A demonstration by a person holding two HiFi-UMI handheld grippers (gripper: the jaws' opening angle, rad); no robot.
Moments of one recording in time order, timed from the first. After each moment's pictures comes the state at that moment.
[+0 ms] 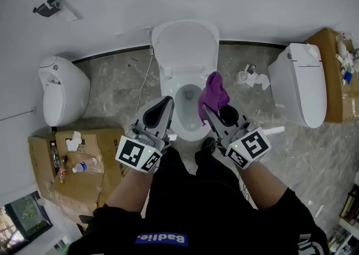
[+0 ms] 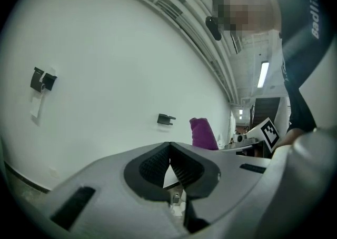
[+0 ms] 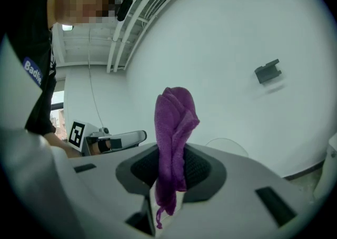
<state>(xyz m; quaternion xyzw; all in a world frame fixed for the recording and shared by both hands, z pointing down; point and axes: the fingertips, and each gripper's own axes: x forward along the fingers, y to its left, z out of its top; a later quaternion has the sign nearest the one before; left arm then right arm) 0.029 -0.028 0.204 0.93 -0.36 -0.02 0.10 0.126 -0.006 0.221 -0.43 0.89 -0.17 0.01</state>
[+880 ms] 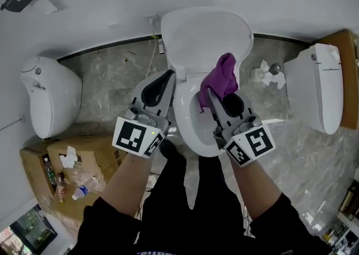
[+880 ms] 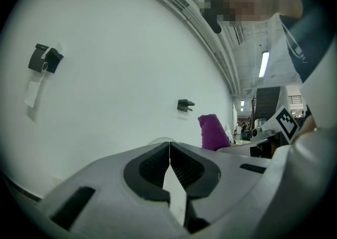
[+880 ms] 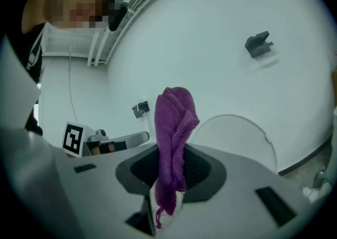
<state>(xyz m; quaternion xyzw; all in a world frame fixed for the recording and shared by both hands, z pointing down) -0.046 -0.196 0.343 0.93 -0.36 0.00 0.07 0.046 -0.152 0.358 -0.50 0.84 -0.18 0.03</state>
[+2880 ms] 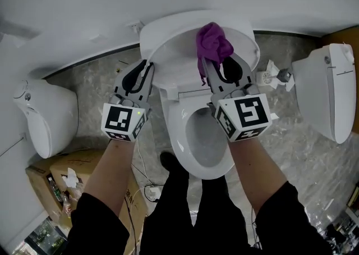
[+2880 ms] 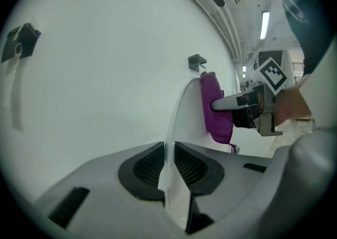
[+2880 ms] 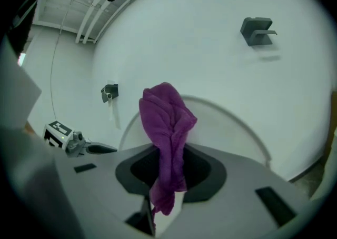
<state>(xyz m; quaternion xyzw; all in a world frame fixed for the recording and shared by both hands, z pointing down) -0.039 -0.348 0.499 0.91 -0.37 0.16 0.03 0.113 -0.333 0.452 -0.57 0.81 -0.14 -0.03</state>
